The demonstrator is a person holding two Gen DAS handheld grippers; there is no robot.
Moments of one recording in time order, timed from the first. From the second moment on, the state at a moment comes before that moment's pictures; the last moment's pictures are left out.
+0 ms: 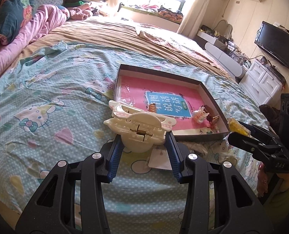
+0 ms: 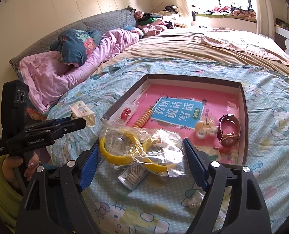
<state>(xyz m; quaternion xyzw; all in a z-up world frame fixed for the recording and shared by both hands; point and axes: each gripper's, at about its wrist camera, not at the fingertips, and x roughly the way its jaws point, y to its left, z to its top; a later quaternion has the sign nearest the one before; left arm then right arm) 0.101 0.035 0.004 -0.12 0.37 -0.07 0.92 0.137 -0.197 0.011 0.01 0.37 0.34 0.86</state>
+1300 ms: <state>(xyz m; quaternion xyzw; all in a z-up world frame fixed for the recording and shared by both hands) 0.192 -0.032 -0.021 -0.08 0.41 -0.13 0.90 0.198 -0.275 0.010 0.07 0.34 0.22 0.91</state>
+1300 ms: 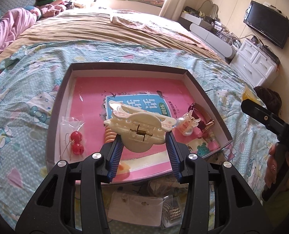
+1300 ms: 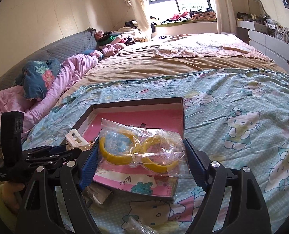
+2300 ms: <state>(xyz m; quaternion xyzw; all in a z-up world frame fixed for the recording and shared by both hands) 0.194 -0.025 -0.038 -0.07 0.44 -0.12 0.89 0.229 -0.234 -0.039 0.04 0.41 0.22 0.89</state>
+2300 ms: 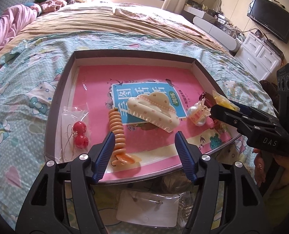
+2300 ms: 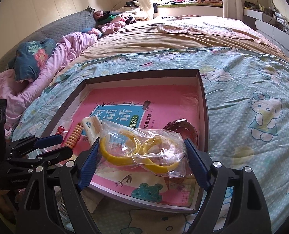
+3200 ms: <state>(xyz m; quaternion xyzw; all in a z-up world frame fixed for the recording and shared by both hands) 0.173 -0.016 -0.010 -0.09 0.41 -0.11 0.90 0.192 -0.256 -0.003 0.06 0.37 0.22 0.90</state>
